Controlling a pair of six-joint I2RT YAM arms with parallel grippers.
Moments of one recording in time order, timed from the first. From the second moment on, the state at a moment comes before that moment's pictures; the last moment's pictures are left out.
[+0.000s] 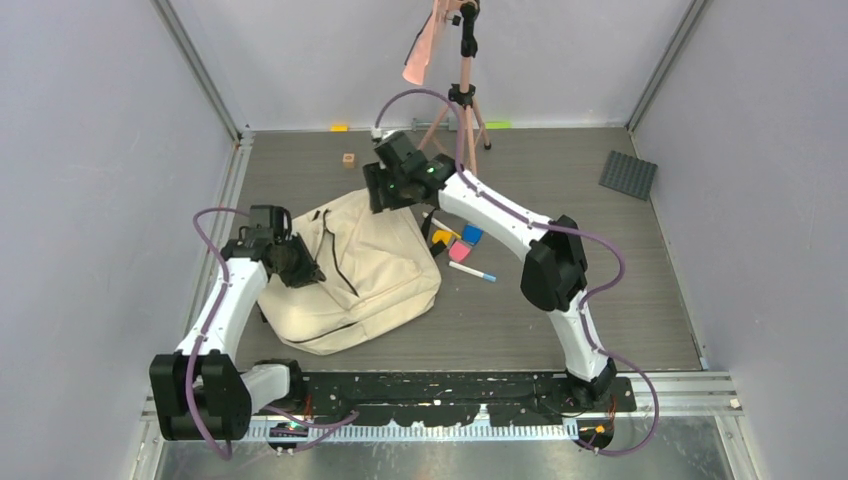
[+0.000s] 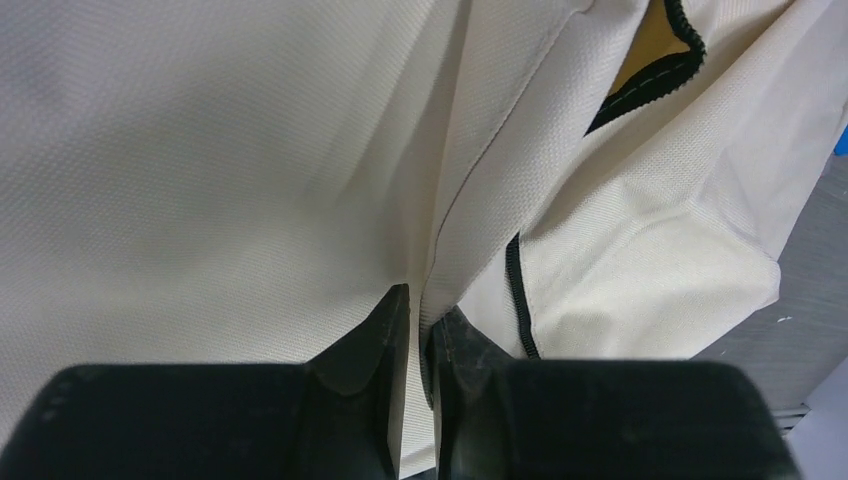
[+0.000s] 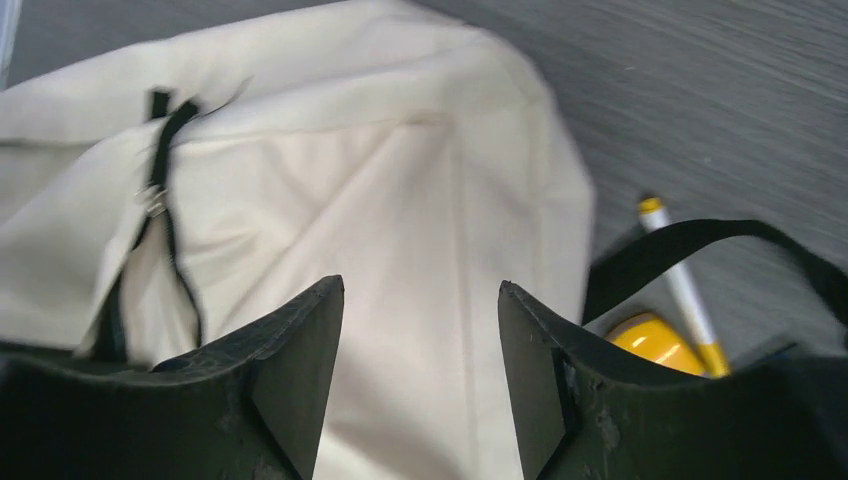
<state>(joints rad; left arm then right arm) 0.00 1.15 0.84 -0.78 0.19 -0.50 0.77 2.18 2.08 -0.69 0.06 0.41</state>
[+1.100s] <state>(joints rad) 0.03 1.00 0.69 -0.71 0.19 -0.55 1.21 2.15 1.90 -0.73 0.25 0.24</state>
